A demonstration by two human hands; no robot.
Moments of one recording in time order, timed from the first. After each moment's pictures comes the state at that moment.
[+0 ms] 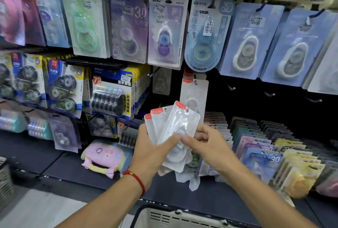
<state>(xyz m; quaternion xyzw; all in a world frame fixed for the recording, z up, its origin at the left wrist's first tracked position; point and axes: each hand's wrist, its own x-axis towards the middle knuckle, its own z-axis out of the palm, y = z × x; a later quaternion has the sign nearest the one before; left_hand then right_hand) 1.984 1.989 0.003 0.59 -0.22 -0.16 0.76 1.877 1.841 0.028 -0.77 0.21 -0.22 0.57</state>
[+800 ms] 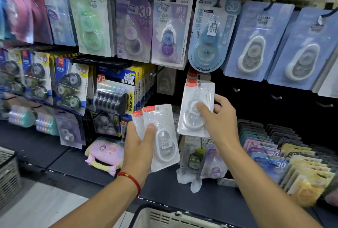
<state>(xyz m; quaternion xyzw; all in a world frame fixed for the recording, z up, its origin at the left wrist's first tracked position) 1.995 1.993 -0.001 0.59 -0.15 -0.05 0.79 1.914 1.815 0.062 -0.71 0.22 -0.43 0.52</state>
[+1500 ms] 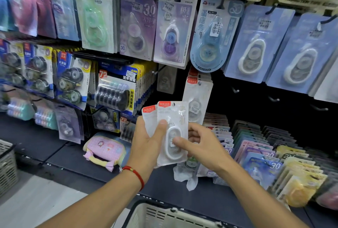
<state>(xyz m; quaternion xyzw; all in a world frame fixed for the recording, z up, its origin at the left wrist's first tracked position) 1.980 1.989 0.010 0.57 -0.21 -0.08 0.79 1.887 1.837 0.030 -0.84 0.10 -0.19 0.50</state>
